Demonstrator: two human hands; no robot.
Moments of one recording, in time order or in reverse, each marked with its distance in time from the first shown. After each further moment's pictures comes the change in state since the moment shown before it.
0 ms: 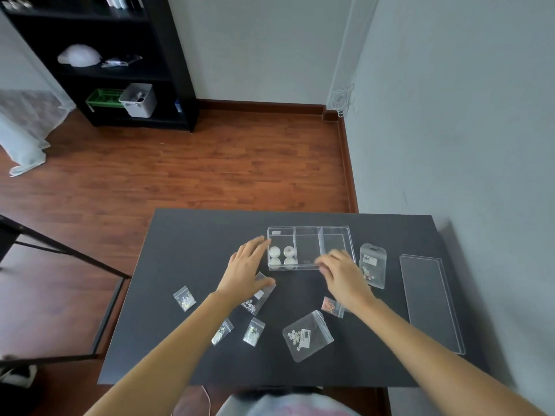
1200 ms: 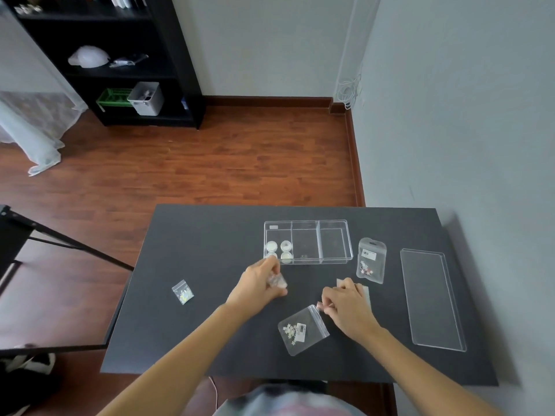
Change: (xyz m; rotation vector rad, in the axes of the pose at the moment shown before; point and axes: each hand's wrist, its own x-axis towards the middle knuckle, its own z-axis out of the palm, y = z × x) left_hand -0.026 0.048 0.014 -0.308 -0.064 -0.114; right_hand -0.061 0.030 0.032 -0.081 -0.203 0.039
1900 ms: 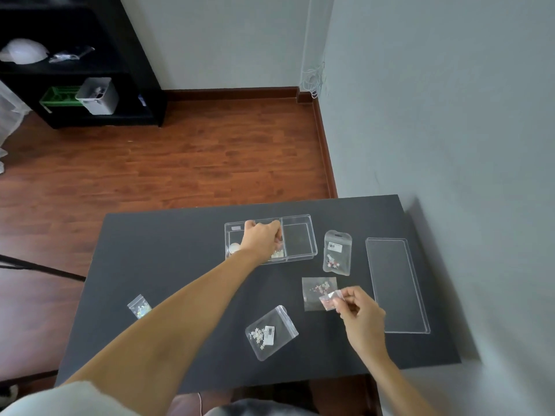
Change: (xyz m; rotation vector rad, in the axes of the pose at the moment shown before) left_hand 0.133 0.048 0.041 0.481 -0.082 0.068; right_hand -0.058 0.030 -0.025 0.556 0.436 0.499
